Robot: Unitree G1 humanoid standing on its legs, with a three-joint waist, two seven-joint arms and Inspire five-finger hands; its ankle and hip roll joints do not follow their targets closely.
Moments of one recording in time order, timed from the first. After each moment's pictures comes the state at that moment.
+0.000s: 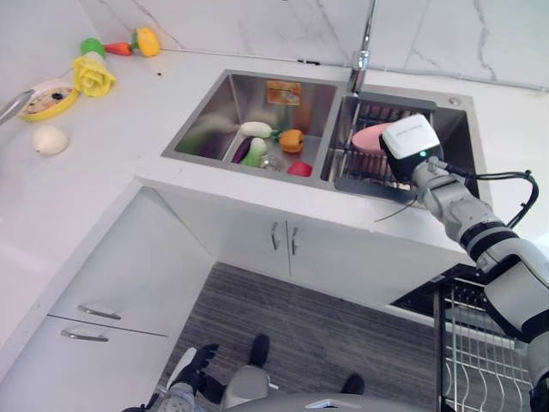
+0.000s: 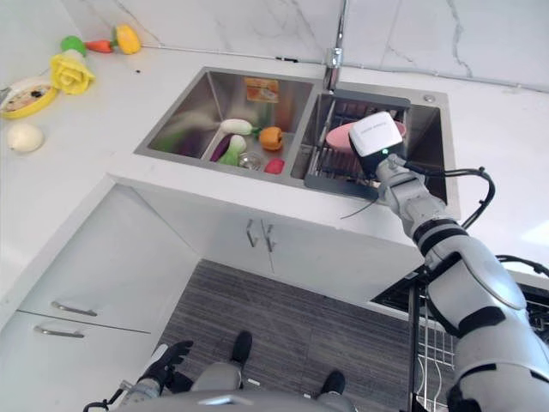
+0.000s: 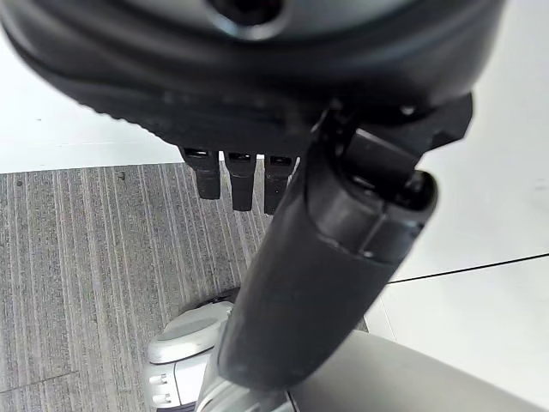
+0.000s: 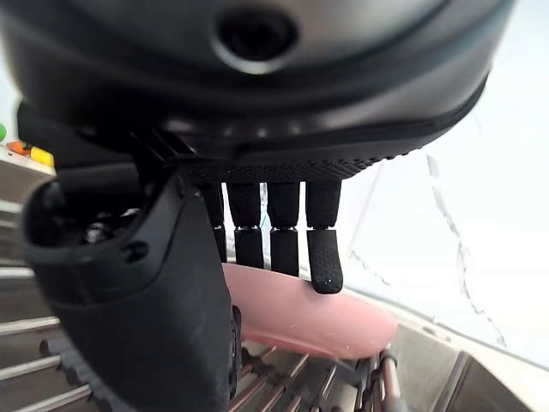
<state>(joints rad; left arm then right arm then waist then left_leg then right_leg) 0.17 0.31 -0.33 0.93 0.13 -0.13 0.18 -0.96 -0.72 0.81 0.92 -0.82 -0.02 -0.42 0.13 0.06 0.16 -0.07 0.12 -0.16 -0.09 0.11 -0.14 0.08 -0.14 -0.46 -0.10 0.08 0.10</state>
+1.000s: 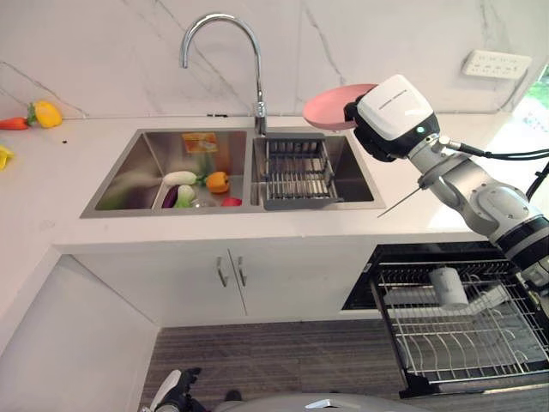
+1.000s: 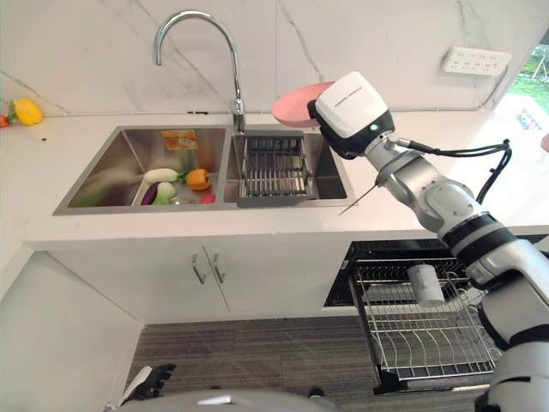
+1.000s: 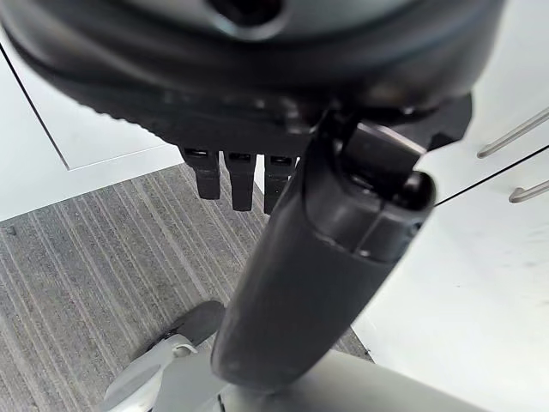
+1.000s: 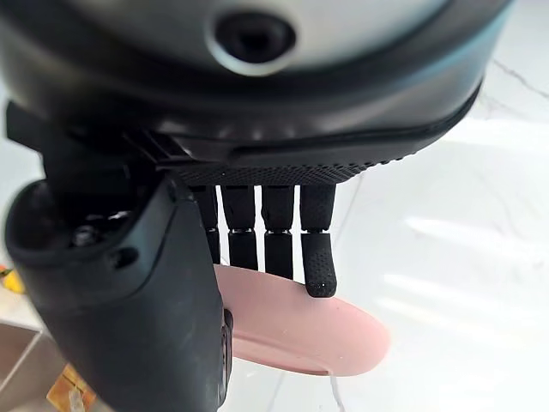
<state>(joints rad) 0.21 0.32 -0.27 0.98 0.21 -0.10 0.22 -0.86 -0.96 0.70 0.31 -0.78 -0.12 -0.42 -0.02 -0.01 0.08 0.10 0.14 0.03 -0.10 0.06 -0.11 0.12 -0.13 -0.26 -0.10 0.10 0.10</state>
